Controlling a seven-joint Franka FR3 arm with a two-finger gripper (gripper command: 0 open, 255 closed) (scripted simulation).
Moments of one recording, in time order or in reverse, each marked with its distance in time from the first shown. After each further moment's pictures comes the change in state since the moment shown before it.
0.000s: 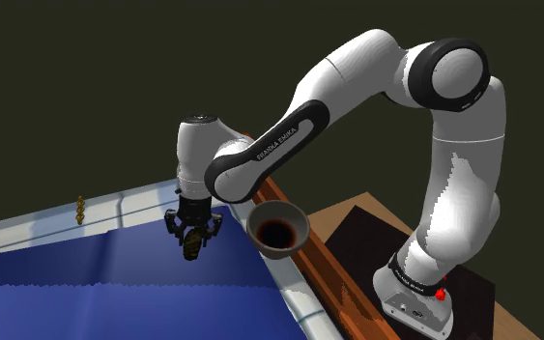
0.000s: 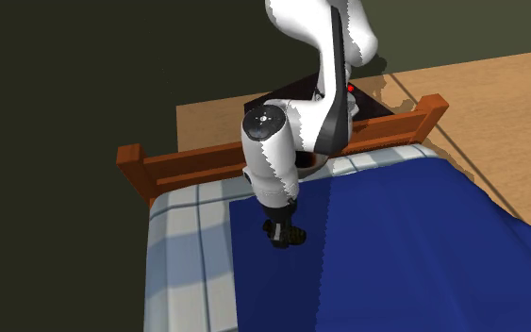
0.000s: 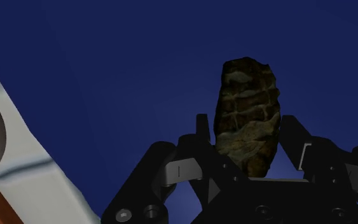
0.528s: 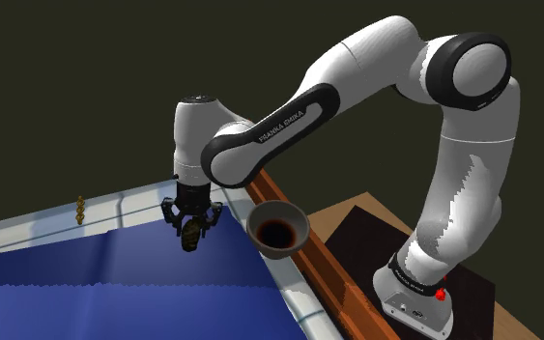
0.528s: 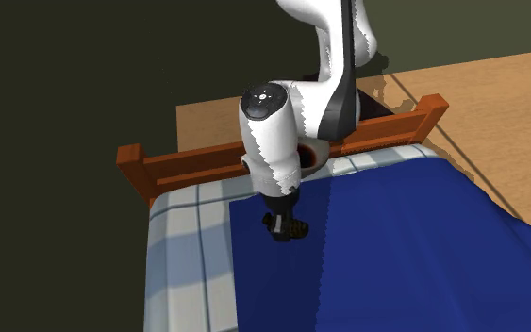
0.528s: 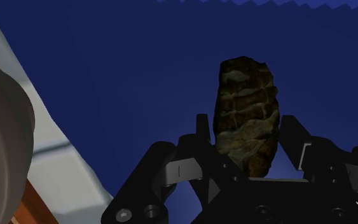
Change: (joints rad) arm -0.043 -0.071 0.050 0.025 0.062 -0.084 -0.029
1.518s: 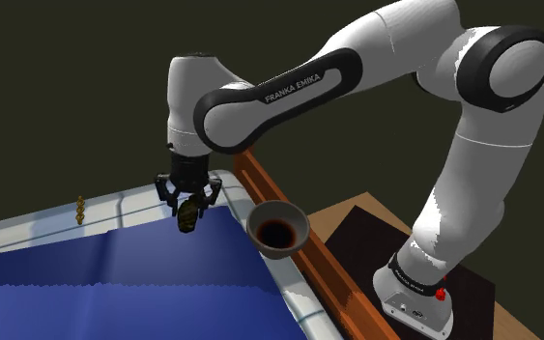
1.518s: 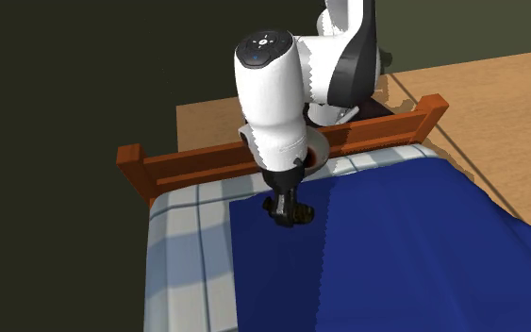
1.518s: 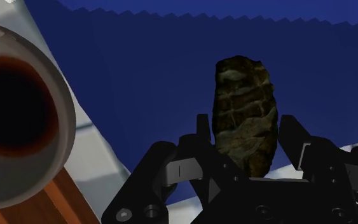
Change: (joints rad) arm -0.061 -0.121 0.065 0.081 0.106 -0.171 -0.044
